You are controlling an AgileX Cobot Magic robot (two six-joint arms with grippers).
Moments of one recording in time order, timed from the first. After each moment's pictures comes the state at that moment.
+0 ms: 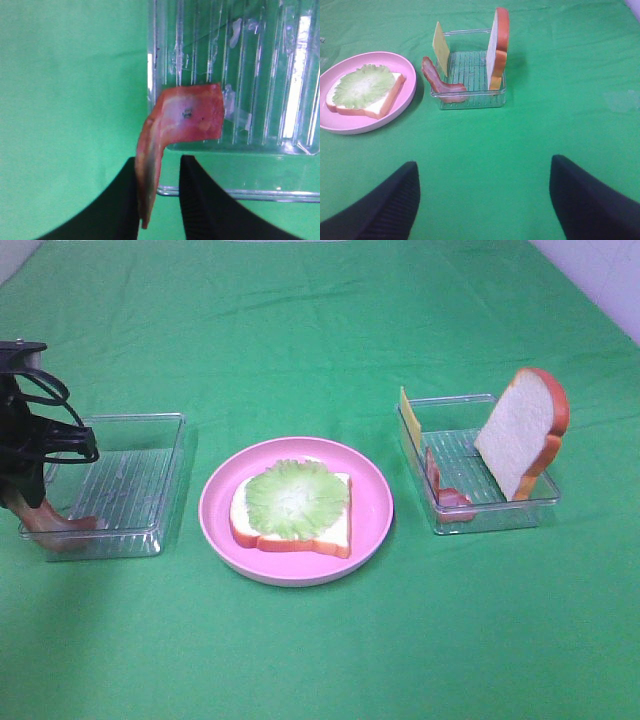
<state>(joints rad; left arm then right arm) -0.17 1.84 -1.16 0.08 0.84 -0.30 -0.08 -0.01 -0.51 0.18 1.07 -0.15</state>
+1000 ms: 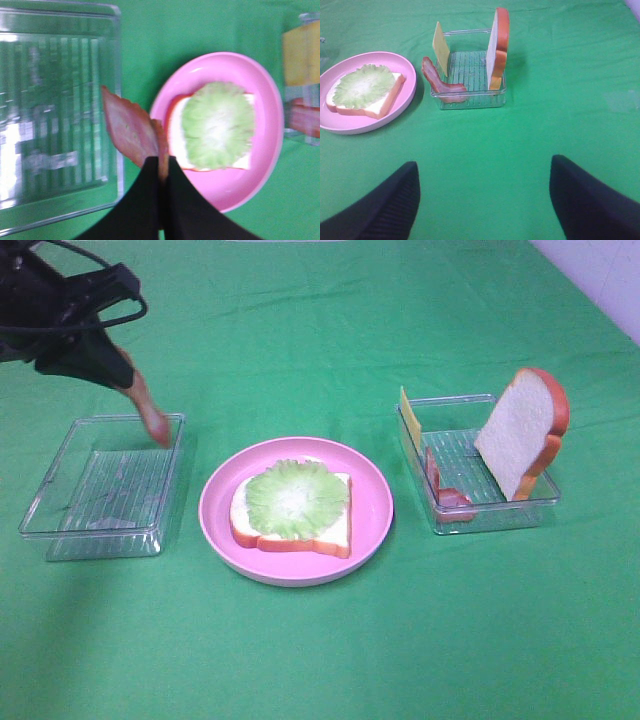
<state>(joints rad) -0.18 1.69 -1.26 -0.58 0.77 0.07 -0.08 -0.01 -0.51 0.18 1.07 -0.15</state>
